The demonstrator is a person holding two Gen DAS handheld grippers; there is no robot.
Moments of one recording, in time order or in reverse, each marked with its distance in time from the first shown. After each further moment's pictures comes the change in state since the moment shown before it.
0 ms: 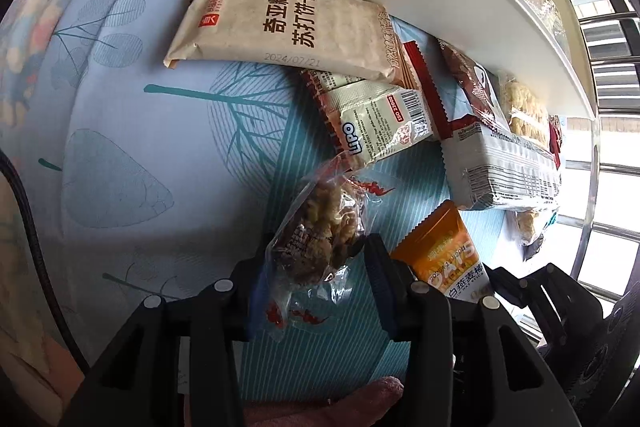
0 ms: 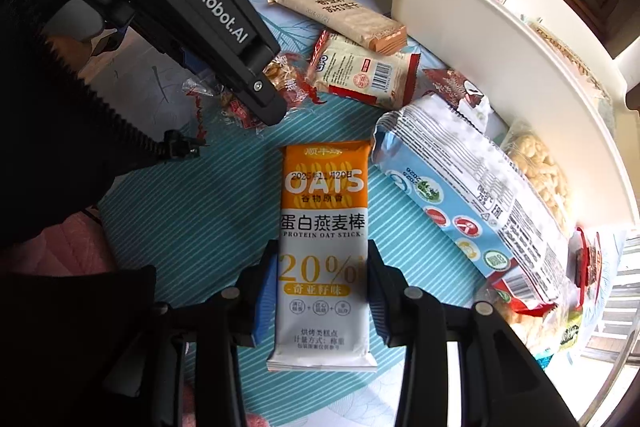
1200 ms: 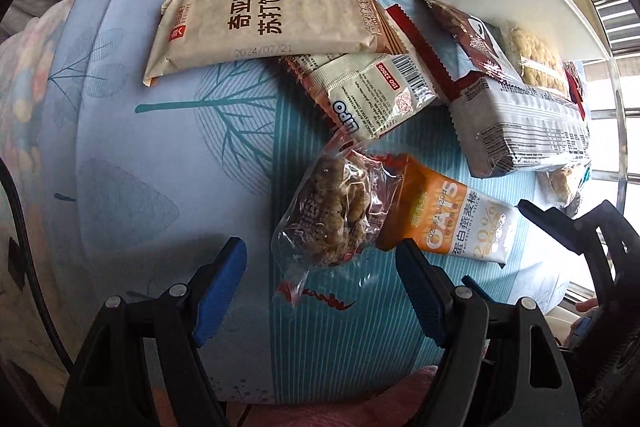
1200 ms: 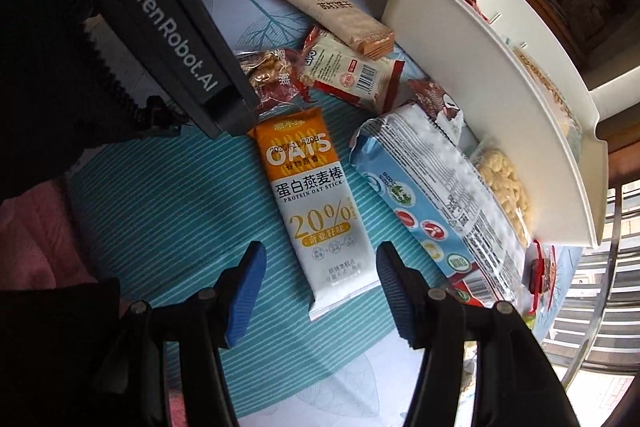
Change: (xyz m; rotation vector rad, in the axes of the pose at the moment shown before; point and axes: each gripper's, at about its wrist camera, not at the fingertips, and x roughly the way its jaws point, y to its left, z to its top) left arm 0.010 -0.042 -0.022 0.141 0.024 0.131; right arm -0.003 0.043 -0.010 -0.101 0.043 -0.168
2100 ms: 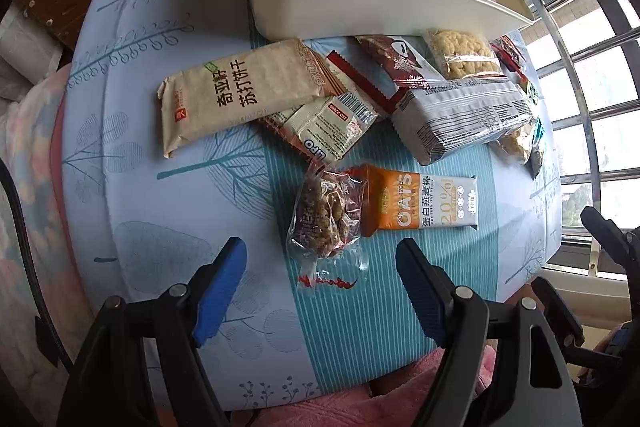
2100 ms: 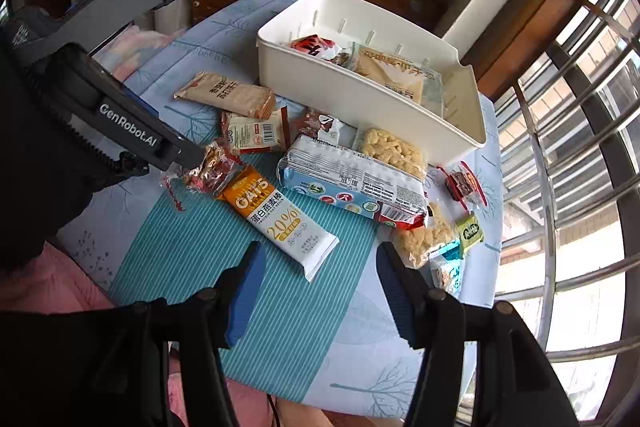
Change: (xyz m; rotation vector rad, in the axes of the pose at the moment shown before) left arm -0.059 0.002 0.002 0.252 -0.083 -0.053; right arm -0.100 0.009 -0.014 0.471 -0.090 -0.237
